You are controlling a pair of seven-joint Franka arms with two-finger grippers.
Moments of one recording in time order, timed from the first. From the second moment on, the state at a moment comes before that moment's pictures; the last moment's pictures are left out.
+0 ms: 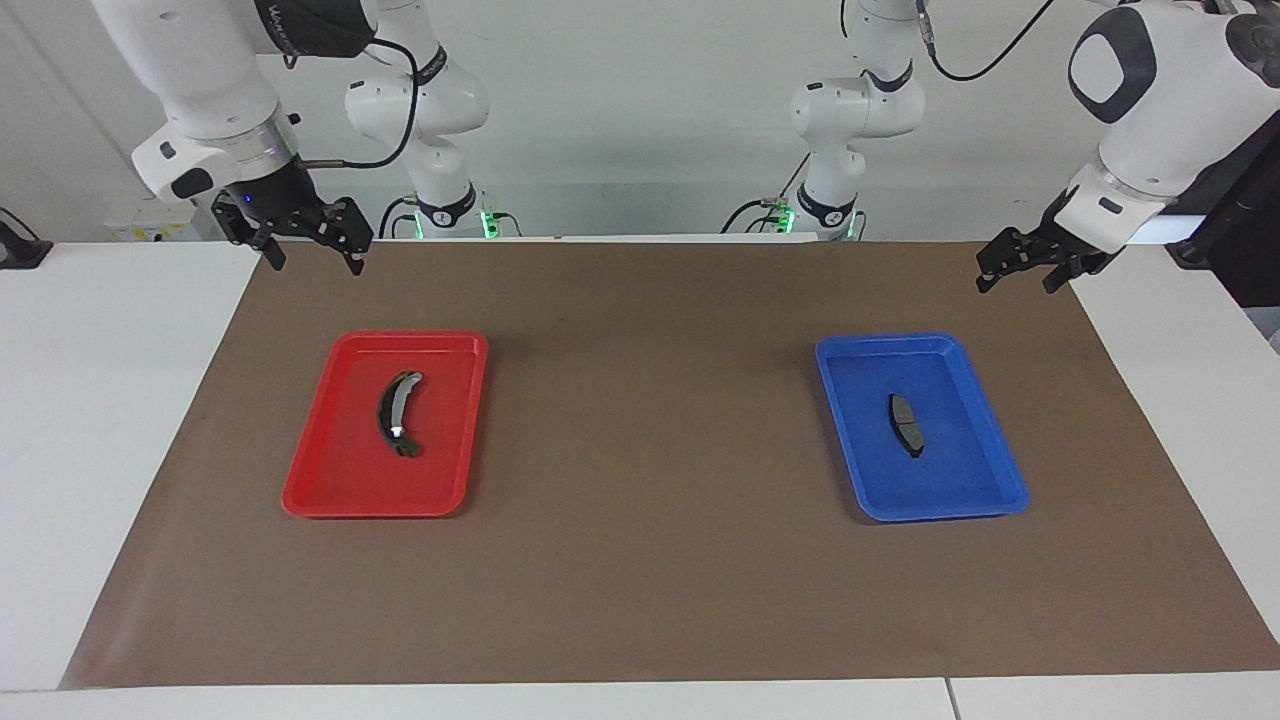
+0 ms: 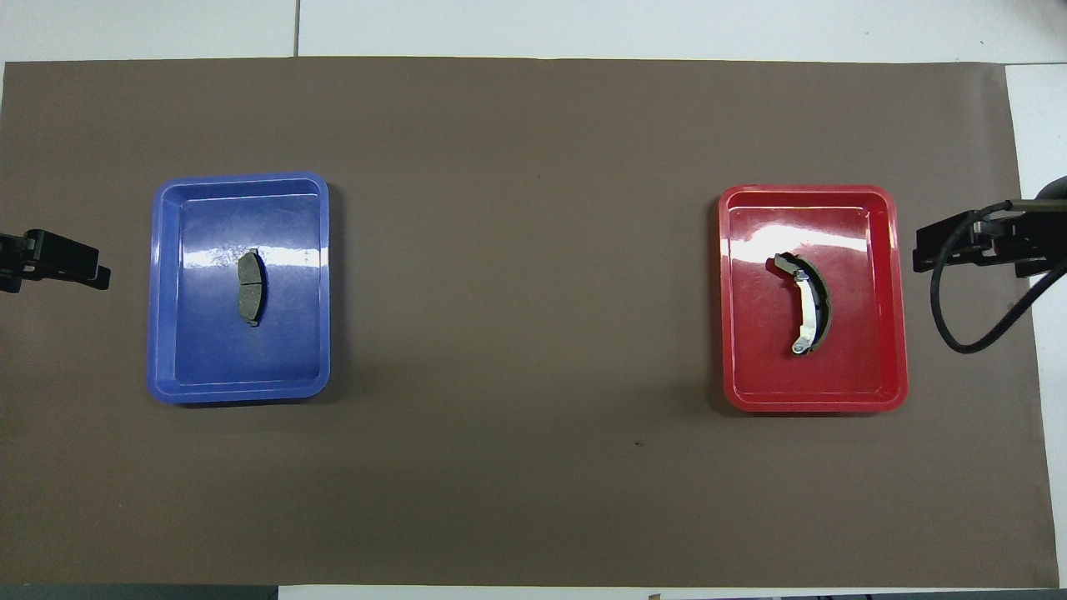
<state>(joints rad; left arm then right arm) -0.03 0.00 0.06 -1.65 -0.03 1.54 0.09 0.12 -0.03 -0.10 -1.60 -0.03 1.51 0.11</state>
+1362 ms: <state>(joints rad) -0.03 0.00 0.06 -1.65 -0.03 1.55 0.09 0.12 -0.04 -0.10 -1.60 -0.03 1.51 0.11</state>
